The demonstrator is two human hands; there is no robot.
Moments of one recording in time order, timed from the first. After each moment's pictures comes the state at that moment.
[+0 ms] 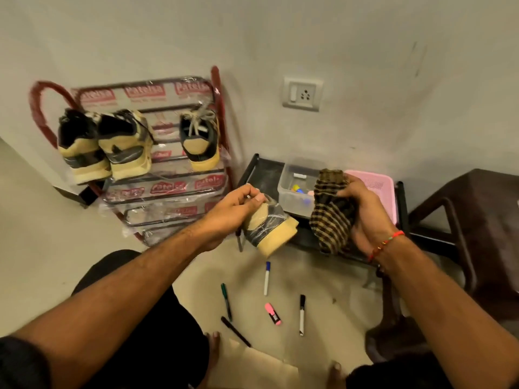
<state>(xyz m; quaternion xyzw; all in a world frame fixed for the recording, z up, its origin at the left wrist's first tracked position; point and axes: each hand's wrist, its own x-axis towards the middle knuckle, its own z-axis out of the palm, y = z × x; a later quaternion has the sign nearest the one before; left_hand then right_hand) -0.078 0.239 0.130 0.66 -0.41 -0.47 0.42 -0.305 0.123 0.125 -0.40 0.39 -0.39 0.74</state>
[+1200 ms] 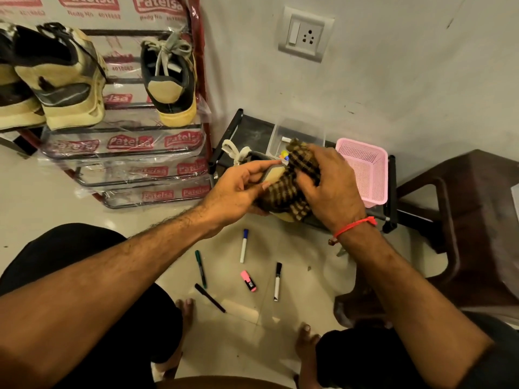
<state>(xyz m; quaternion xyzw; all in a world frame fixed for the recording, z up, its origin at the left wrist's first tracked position) -0.091 0.213 0.091 0.56 -0.44 -0.50 0.50 -0.262 0.115 0.099 -0.85 0.41 -0.29 0.20</state>
